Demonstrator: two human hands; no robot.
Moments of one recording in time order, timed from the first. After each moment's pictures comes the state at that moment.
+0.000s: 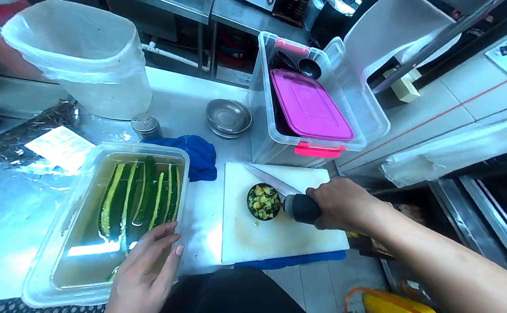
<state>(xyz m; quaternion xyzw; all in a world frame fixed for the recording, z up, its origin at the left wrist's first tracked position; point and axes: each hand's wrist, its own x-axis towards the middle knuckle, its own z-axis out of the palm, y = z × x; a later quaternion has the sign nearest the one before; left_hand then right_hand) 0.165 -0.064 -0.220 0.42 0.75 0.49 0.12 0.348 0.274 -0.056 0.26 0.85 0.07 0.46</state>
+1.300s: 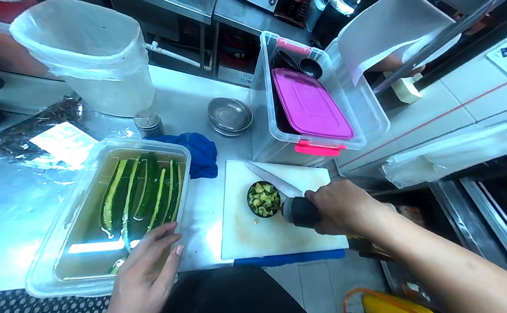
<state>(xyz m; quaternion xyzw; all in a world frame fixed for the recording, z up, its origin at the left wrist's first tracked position) 0.175 -0.071 -0.225 0.41 0.76 0.49 0.11 0.348 0.256 -0.049 0.24 0.84 0.08 0.47</state>
